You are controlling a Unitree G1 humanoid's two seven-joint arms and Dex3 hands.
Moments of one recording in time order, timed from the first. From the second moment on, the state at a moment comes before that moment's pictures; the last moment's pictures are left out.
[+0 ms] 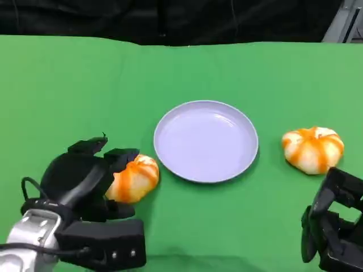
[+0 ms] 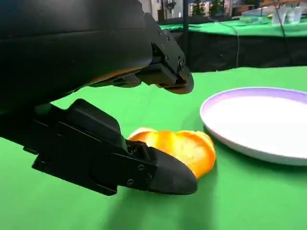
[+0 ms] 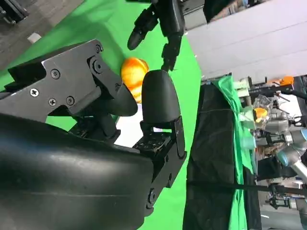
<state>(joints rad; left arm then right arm) -0.17 0.32 -0.23 0.17 0.93 -0.14 0.04 0.40 -0.13 -0.06 -0.68 0.39 0.33 0.21</state>
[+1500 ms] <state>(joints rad) -0.33 0.32 -0.34 0.56 0.74 -0.22 0.38 0.42 -0.12 -0.04 -0.69 0.39 0.30 0.22</state>
